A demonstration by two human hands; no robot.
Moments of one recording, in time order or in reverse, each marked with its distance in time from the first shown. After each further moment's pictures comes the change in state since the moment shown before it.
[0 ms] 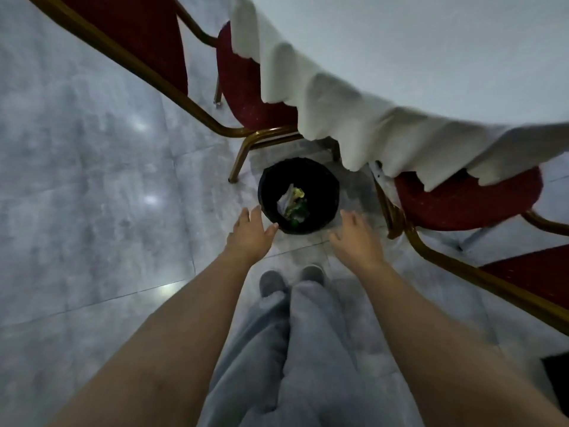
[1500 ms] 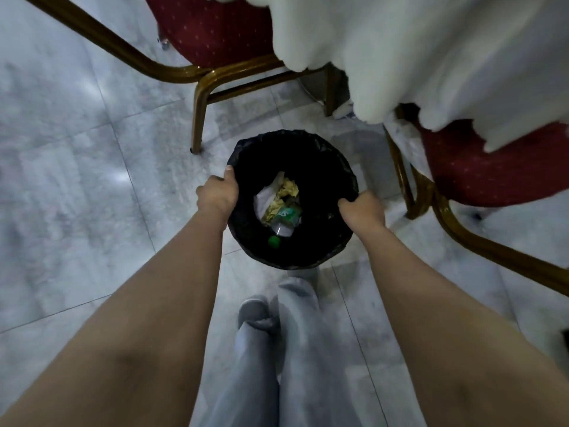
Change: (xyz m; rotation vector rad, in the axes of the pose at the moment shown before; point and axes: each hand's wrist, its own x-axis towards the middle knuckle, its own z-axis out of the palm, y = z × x) left_hand 0.209 -0.055 0.079 -0.551 0.079 -0.456; right_hand 0.167 0.063 0.123 0.501 -0.037 0.492
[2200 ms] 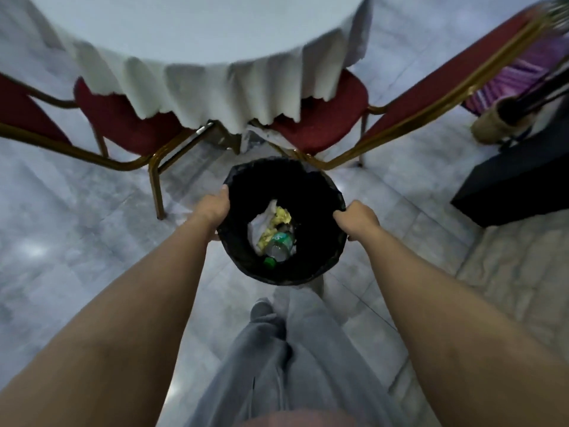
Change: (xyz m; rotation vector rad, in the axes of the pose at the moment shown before) left_hand -0.337 -0.016 -0.091 0.301 -0.385 0.398; right_hand -0.377 0.147 -0.130 0.188 0.190 0.123
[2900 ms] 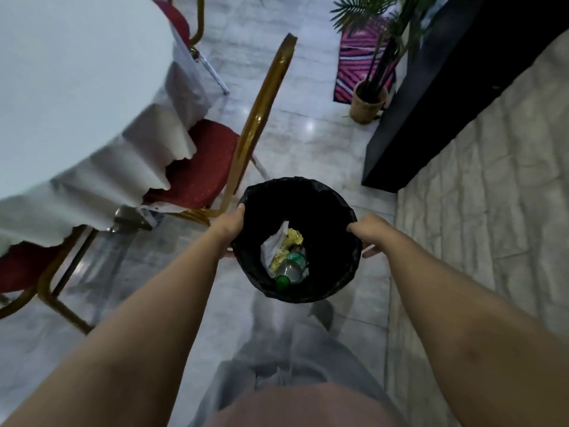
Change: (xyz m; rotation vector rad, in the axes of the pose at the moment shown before) left_hand -0.089 0.152 0.263 0.323 -0.340 0.160; right_hand -0.004 0.228 -0.185 0.441 0.042 0.308
